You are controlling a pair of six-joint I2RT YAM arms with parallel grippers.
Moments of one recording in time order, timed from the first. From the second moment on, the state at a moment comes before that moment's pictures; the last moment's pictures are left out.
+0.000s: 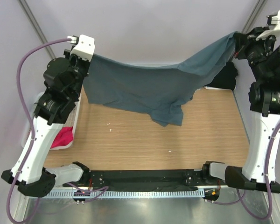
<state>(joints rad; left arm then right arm) -0.50 1.20 1.69 -0.41 -0.48 0.47 -0.13 1.24 1.91 -0.47 -0.24 0.05</state>
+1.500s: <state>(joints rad) -0.50 1.31 1.77 -0.42 -0.48 0.61 -0.18 1.49 2.18 -0.47 -0.09 -0.13</state>
